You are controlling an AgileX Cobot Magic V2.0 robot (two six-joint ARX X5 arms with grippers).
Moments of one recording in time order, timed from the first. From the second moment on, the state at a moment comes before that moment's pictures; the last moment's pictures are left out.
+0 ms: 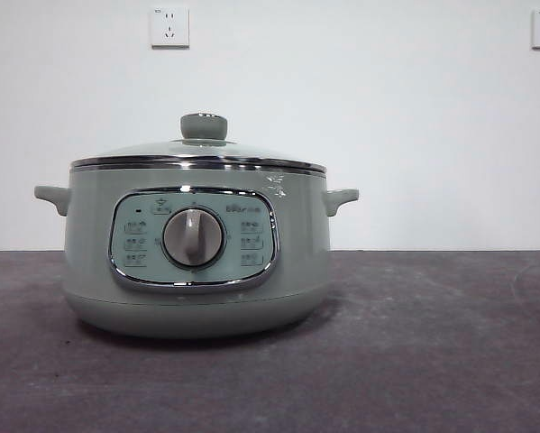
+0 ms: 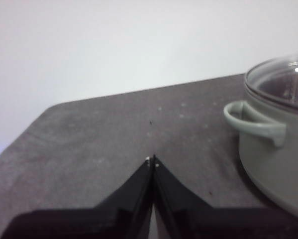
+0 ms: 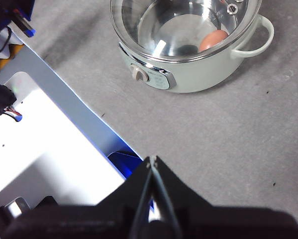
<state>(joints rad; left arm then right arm) -0.01 0.01 0.02 -0.05 -0.02 0.13 0.68 1.06 1.53 -1.35 -0.21 -0.01</state>
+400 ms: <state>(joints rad) -0.01 0.00 0.02 -0.19 -0.02 0.05 0.68 1.06 1.53 -1.35 -0.21 -0.01</state>
